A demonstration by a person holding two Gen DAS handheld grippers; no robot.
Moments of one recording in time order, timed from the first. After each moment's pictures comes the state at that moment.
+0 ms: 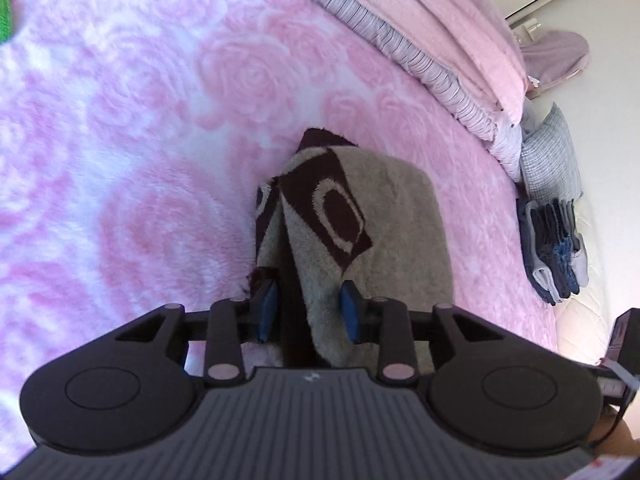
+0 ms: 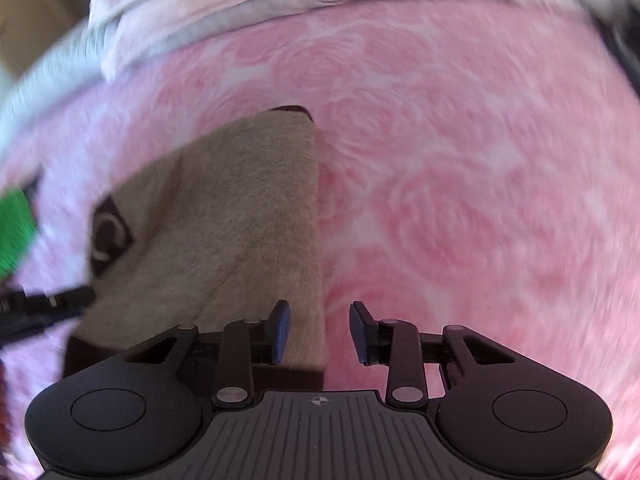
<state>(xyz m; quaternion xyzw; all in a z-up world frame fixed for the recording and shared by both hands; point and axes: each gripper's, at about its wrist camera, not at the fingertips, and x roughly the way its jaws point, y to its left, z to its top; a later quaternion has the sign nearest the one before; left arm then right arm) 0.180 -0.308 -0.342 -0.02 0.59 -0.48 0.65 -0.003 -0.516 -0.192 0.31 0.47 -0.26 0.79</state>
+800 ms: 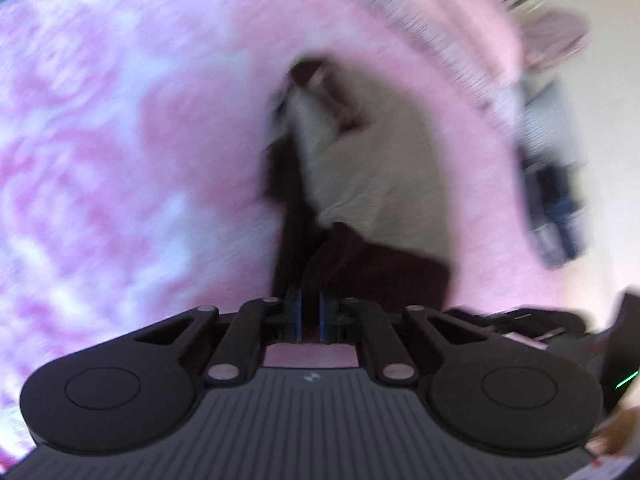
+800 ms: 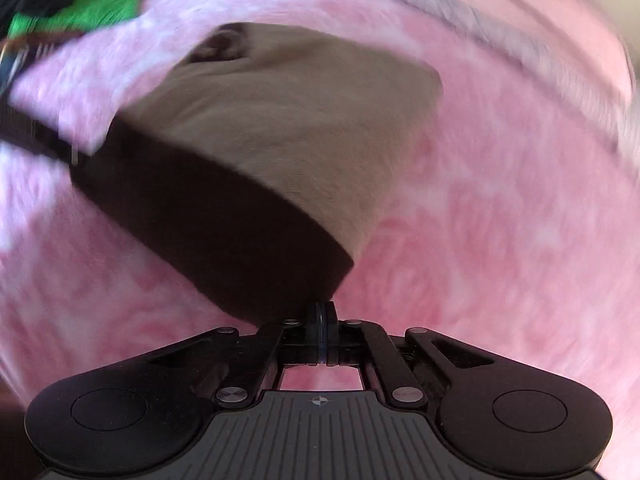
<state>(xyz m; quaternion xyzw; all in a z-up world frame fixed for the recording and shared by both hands) 0.127 -0.259 -0.357 0.02 0.60 -0.46 0.65 0.001 -0.438 -0.222 0.05 0.55 -0.14 0.82</state>
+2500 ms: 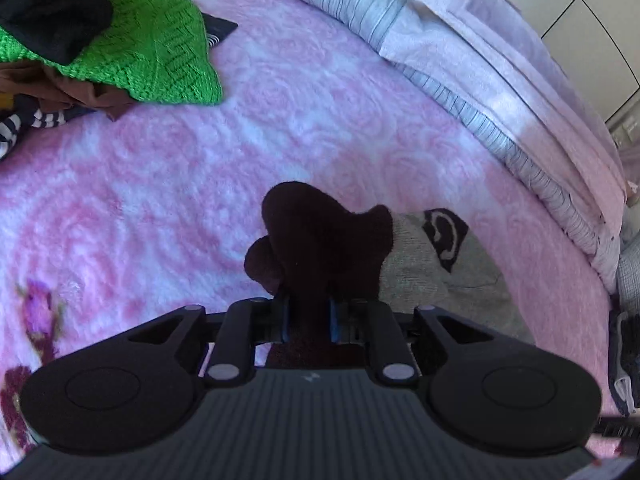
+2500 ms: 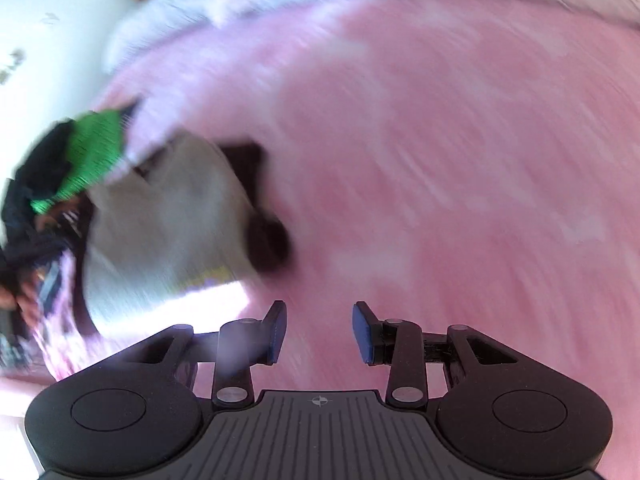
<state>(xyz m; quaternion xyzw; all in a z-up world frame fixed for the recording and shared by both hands) 0.207 -0.248 -0.330 -0.06 0.51 -0.30 0.81 0.057 -0.588 -0.191 0.27 0.49 -0.01 0.83</state>
